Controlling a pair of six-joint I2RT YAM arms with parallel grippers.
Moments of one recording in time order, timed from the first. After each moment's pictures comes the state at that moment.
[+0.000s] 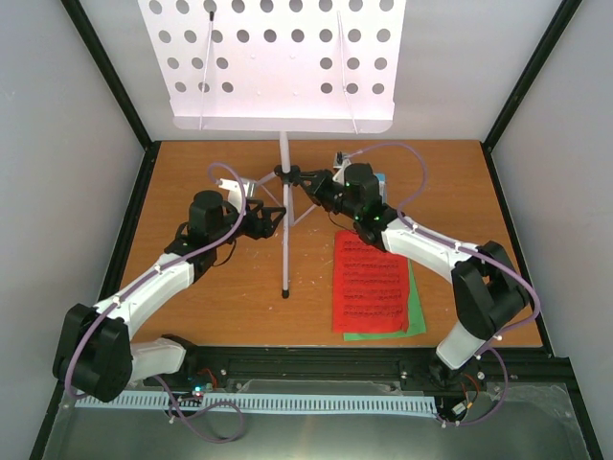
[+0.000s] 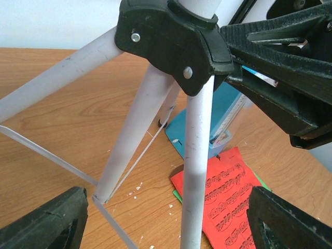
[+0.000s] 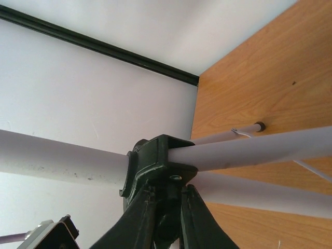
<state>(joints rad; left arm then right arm) -0.37 1.21 0.71 0.15 0.39 -0.30 0.64 1.64 1.12 0.34 -0.26 1.16</state>
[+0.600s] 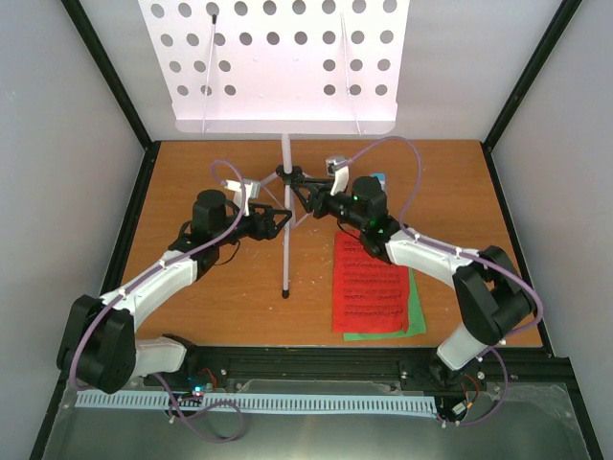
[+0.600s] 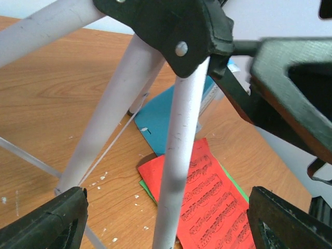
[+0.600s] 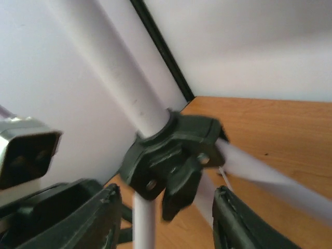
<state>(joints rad) -0.37 1.25 0.71 0.19 0.51 -0.40 0.64 1.62 1.00 0.54 -0.30 0.52</state>
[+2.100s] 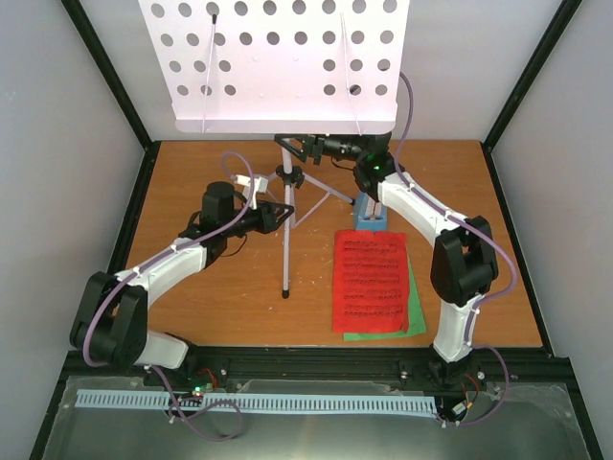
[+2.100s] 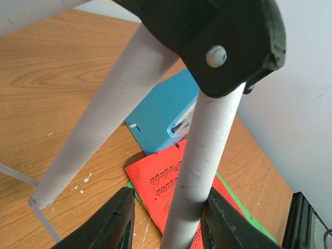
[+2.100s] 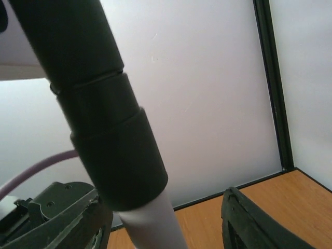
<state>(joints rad) -0.37 1.38 0.79 0.22 0.59 -0.45 0.50 1.89 1.62 0.50 -0.93 0.47</state>
